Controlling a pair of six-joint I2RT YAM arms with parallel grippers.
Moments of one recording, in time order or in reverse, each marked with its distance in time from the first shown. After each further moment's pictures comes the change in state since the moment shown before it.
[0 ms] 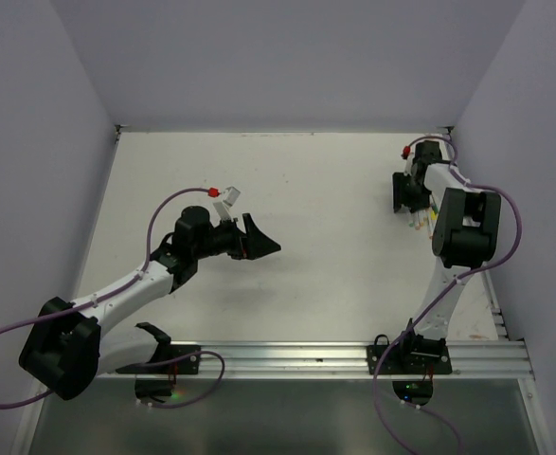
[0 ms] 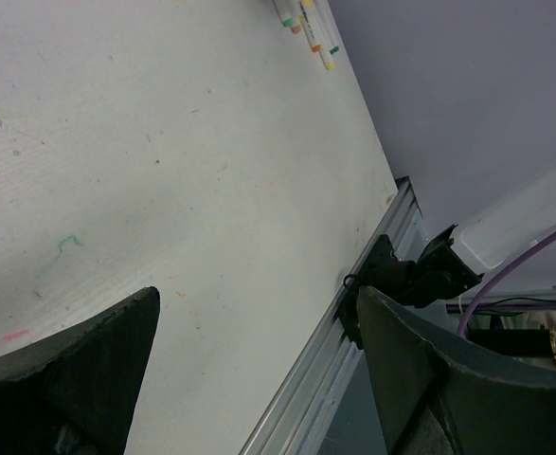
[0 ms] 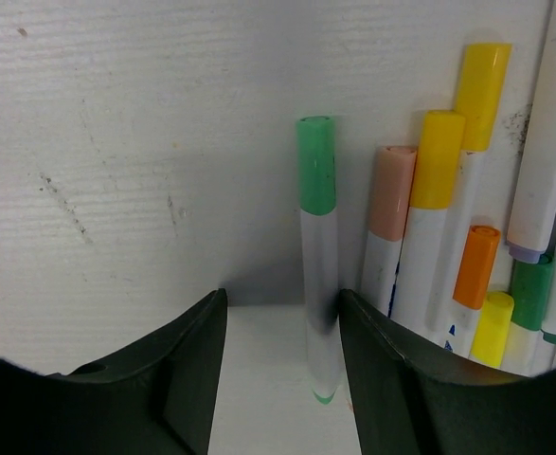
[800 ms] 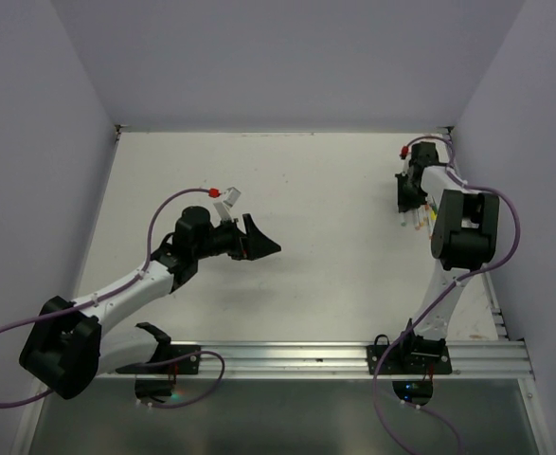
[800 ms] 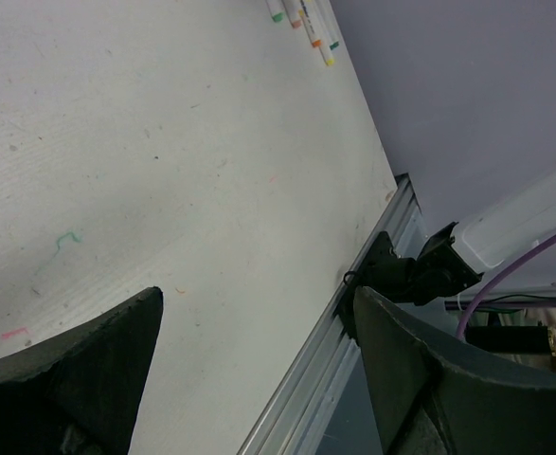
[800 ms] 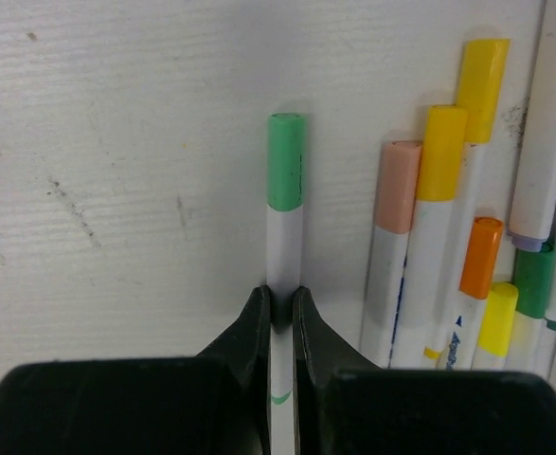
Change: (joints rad) left arm 0.000 0.003 -0.002 0.002 0.010 -0.002; right arm 0.020 -0.021 -0.042 0.052 0.029 0.013
